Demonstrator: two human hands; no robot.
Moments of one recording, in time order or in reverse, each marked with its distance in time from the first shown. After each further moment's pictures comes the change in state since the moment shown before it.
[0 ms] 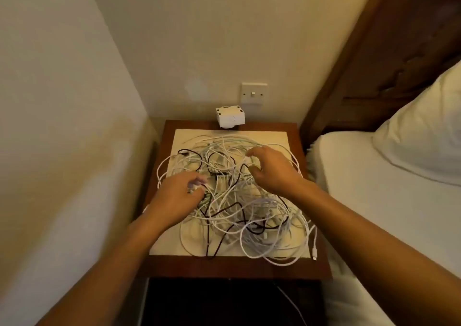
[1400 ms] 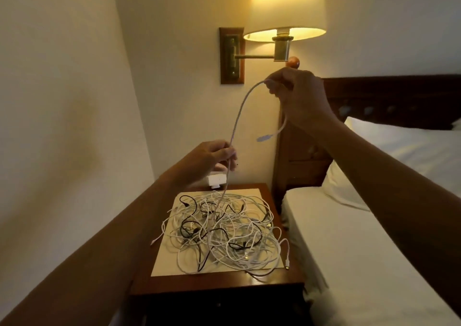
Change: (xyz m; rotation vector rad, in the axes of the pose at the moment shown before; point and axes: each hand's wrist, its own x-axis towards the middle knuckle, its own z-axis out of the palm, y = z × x) left_hand -0.129 0.175 -0.053 -0.287 -0.076 0.570; right_hand -0.212 -0.085 -0.237 0.124 0.926 -0.443
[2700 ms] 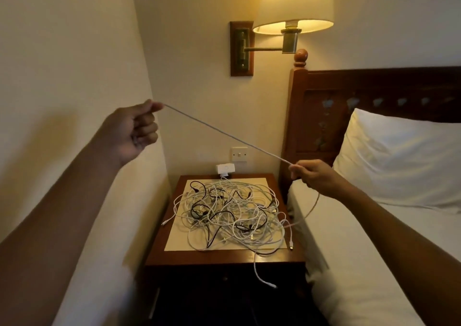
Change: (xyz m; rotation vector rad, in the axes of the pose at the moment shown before) left_hand -0.095 0.026 -0.101 -0.737 0.402 -0.082; right_hand -0.160 0.079 0.021 0.240 -0.496 0.499
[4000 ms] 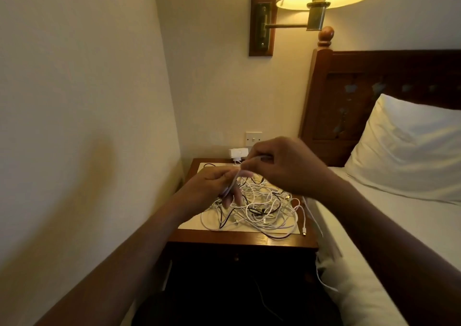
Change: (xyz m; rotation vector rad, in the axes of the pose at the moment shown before) left_hand -0.084 -0.131 0.044 0.629 -0.381 0.017; right_hand -0.054 -0.142 0.073 -0.240 -0.084 -0.415
